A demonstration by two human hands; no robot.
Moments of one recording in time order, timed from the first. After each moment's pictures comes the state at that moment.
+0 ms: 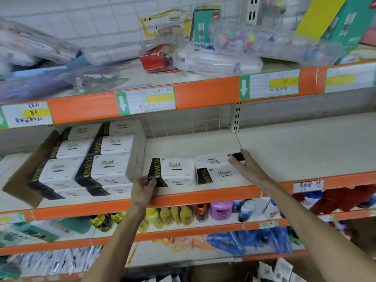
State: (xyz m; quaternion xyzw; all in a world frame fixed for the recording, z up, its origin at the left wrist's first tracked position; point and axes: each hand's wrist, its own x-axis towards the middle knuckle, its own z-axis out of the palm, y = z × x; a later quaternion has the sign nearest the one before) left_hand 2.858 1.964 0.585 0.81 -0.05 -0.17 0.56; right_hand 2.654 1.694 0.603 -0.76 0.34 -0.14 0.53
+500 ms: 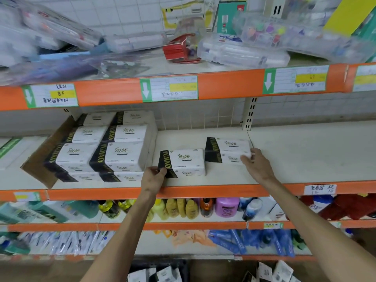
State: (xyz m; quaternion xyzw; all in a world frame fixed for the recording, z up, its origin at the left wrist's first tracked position) left_hand 2.856 1.965 0.598 0.81 -0.06 -0.17 0.55; right_hand 2.672 1.700 0.596 -0.79 0.43 -0.16 0.42
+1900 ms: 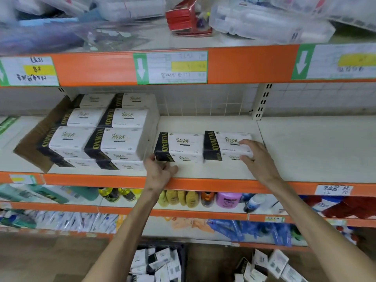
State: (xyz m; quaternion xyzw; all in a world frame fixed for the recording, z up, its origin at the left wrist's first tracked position) left_hand 2.845 1.957 0.588 0.74 -0.13 -0.15 0.64; right_hand 2.677 1.701 0.578 -0.89 0.28 -0.18 0.33
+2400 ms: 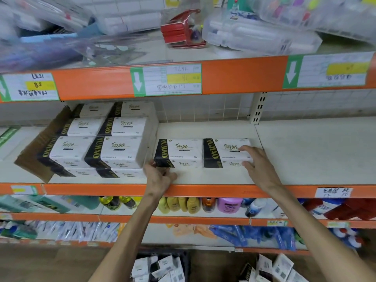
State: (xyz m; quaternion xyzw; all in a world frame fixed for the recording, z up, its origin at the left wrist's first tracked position) left_hand 2.841 1.951 0.602 0.76 -0.12 -0.16 0.62; right_hand 2.671 1.703 0.579 -0.89 0.28 -0.17 0.32
